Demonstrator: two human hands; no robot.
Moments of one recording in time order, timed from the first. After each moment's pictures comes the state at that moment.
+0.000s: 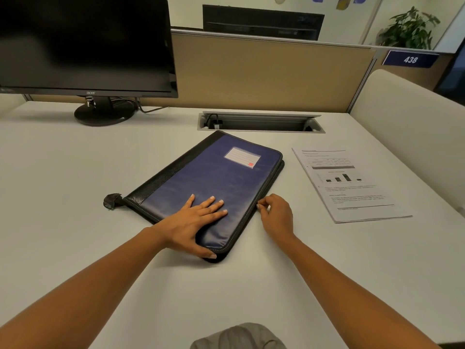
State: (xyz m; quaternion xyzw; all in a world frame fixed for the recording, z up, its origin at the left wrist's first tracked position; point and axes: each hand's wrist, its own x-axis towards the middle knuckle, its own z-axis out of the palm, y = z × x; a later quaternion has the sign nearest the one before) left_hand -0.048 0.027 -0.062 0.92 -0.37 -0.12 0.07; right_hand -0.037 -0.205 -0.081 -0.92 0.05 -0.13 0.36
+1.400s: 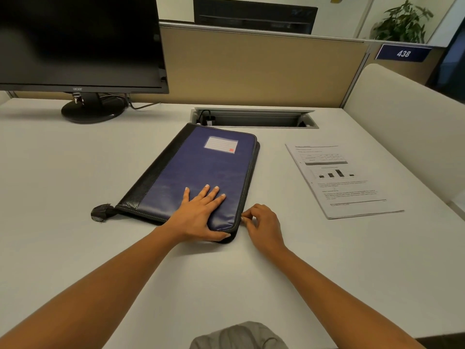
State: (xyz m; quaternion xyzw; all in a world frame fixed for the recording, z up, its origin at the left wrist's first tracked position) left_hand -0.032 -0.013 -0.068 0.96 -0.26 -0.10 0.05; right_hand -0.070 -0.198 -0.085 -0.92 -0.04 -0.10 0.37
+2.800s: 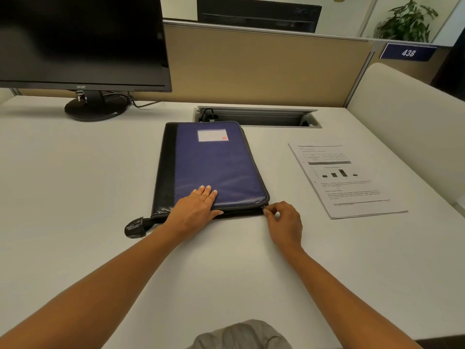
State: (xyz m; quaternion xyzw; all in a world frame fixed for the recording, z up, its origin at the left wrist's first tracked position) left_hand -0.043 -0.019 -0.050 0.98 -0.17 -0.07 0.01; right_hand -0.069 -0.220 -0.081 -0.91 0.11 -0.14 0.37
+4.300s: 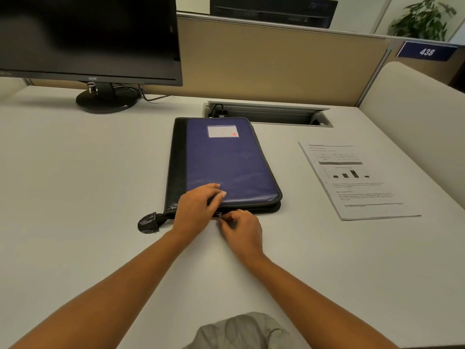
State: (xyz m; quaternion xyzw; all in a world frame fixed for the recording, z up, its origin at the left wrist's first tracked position) left_hand -0.055 -0.009 -0.061 0.92 -0.11 0.17 0.34; right_hand -0.087 -0.131 -0.084 -0.92 -0.03 -0.08 0.37
